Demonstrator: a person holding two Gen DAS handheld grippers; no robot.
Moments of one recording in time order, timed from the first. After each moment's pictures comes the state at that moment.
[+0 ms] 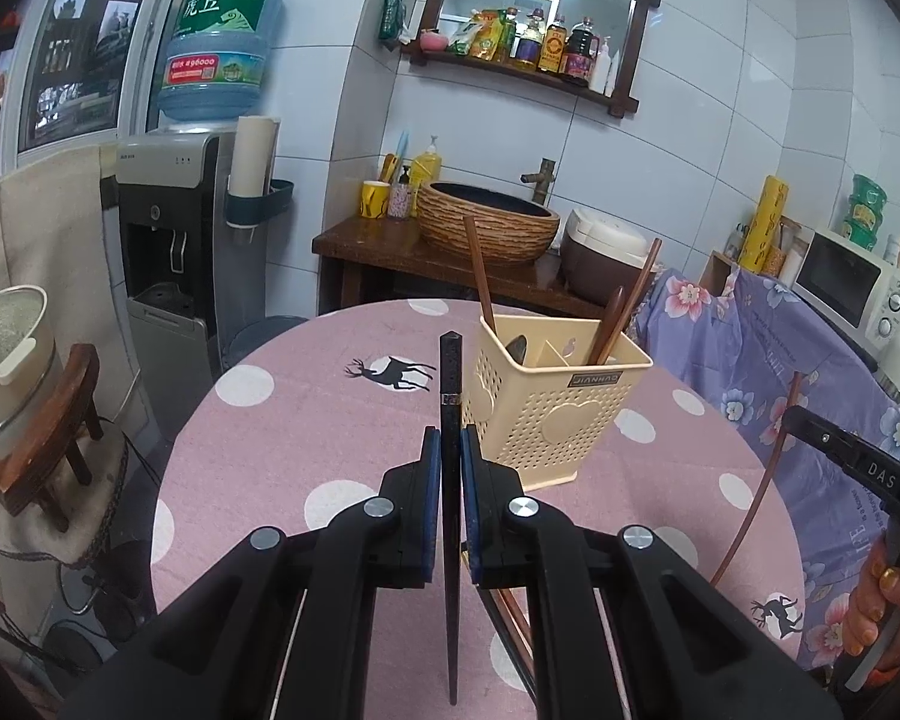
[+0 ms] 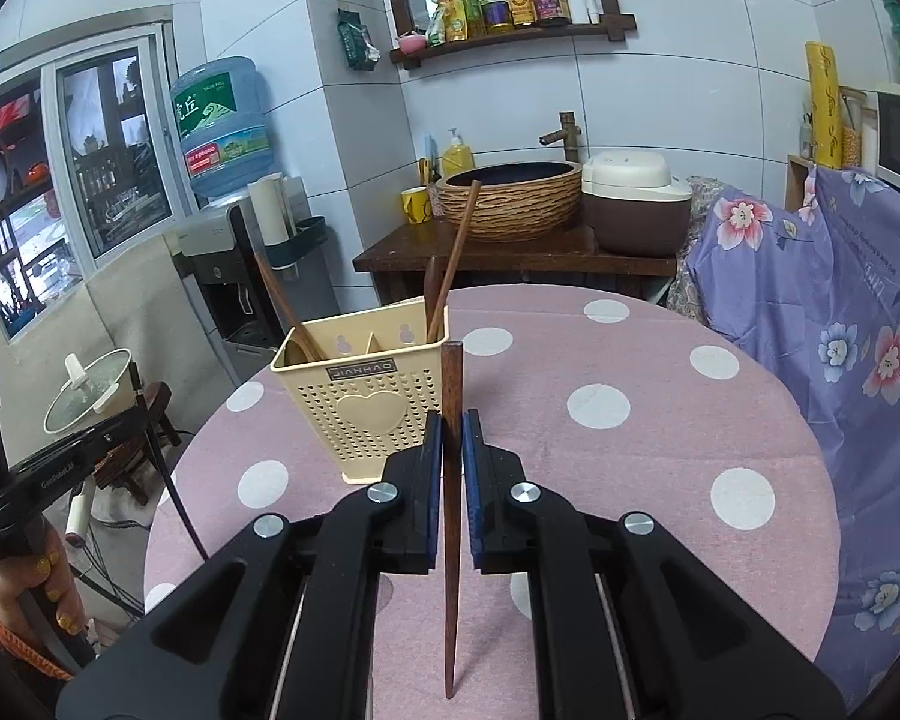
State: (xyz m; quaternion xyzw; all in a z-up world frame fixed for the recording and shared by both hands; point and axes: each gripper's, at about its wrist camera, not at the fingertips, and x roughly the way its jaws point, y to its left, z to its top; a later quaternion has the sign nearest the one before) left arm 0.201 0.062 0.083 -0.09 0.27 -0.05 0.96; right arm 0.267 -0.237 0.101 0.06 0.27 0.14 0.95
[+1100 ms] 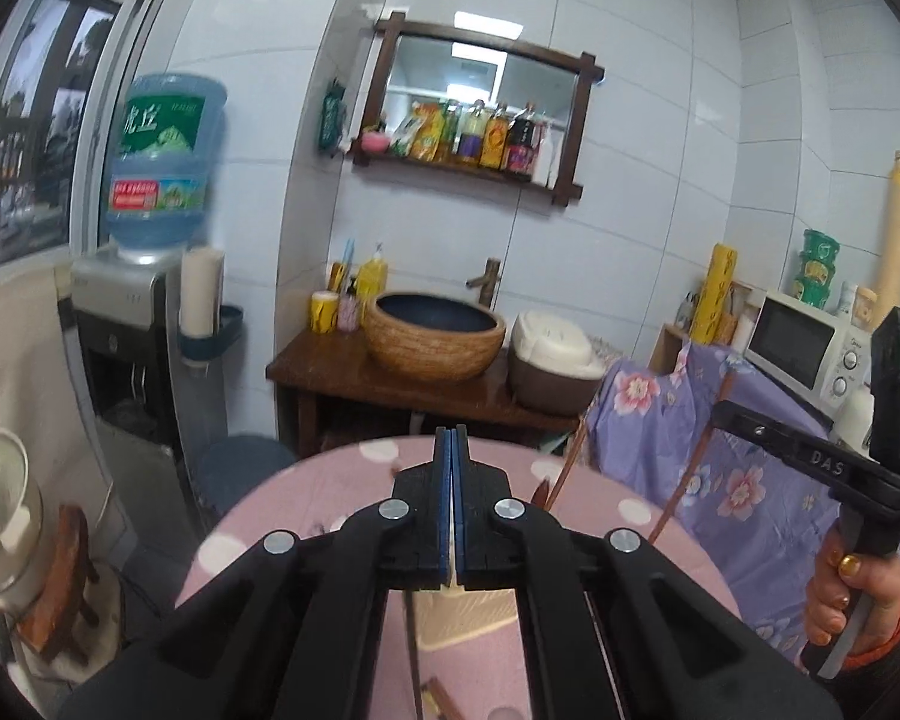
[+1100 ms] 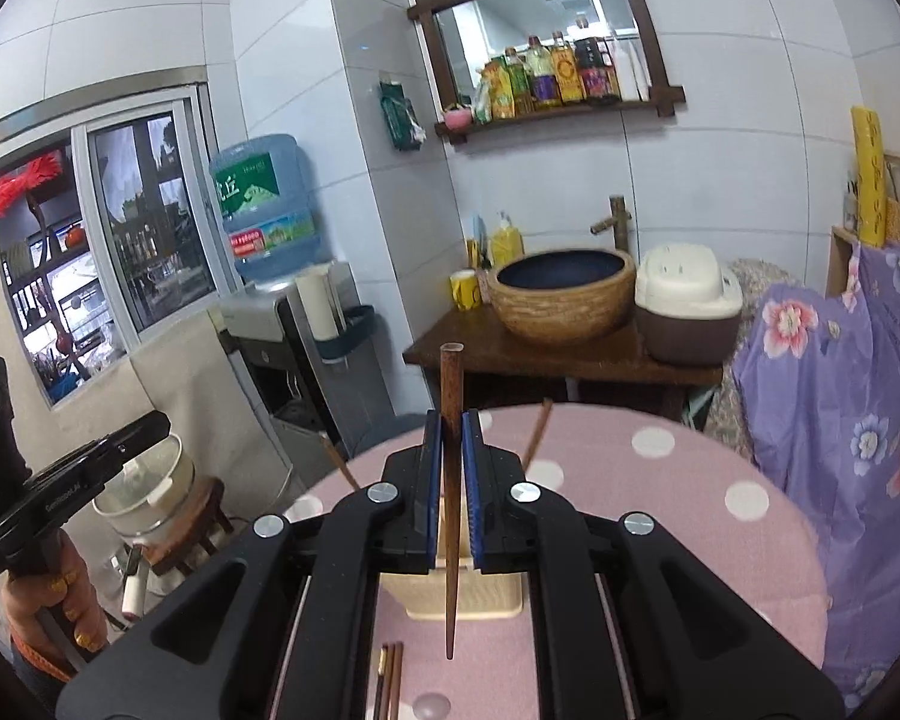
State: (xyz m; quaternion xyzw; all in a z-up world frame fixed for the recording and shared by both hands) left arm 0.234 0.053 0.224 -0.08 0.18 -0.11 0.98; right arm 0.326 -0.217 0.238 0.07 0.21 0.19 0.96
